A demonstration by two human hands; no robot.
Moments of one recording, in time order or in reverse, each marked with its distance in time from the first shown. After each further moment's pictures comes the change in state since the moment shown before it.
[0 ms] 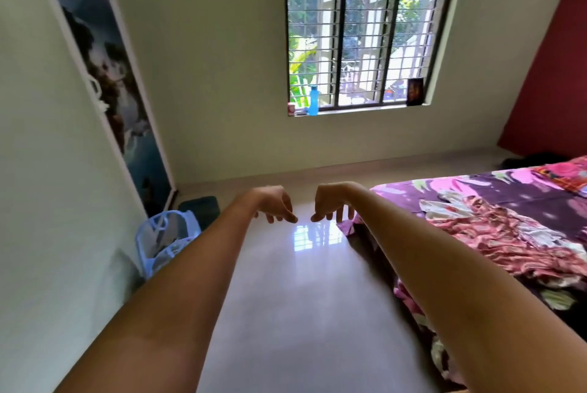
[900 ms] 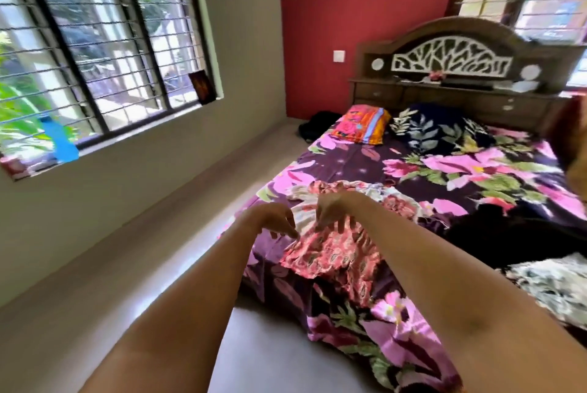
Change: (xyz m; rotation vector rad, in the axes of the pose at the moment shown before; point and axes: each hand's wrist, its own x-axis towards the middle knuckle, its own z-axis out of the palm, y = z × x) left_hand 0.475 0.298 -0.045 0.411 -0.329 0.781; right_hand 0.195 0.377 -0.145 0.465 0.102 0.692
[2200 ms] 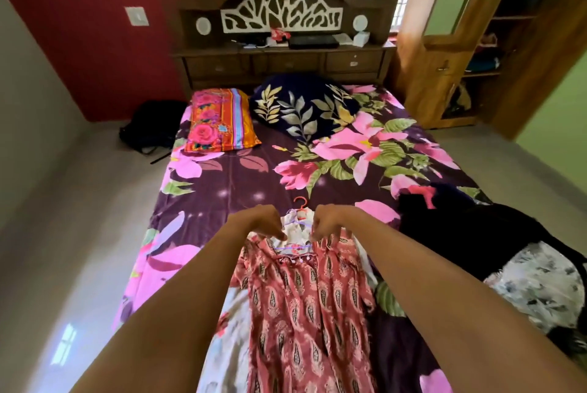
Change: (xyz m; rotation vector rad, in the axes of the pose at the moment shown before) left_hand 0.618 0.094 -0.207 0.331 -0.284 0.558; right_hand 0.377 0.287 -0.246 0.447 0.027 0.543
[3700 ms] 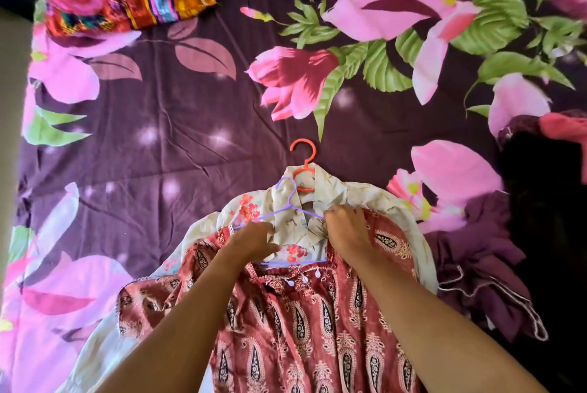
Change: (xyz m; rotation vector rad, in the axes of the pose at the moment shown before) left_hand 0.417 -0.144 0.167 -0.114 -0.278 -0.165; right_hand 0.452 0.150 0.123 -0.156 0.256 0.048
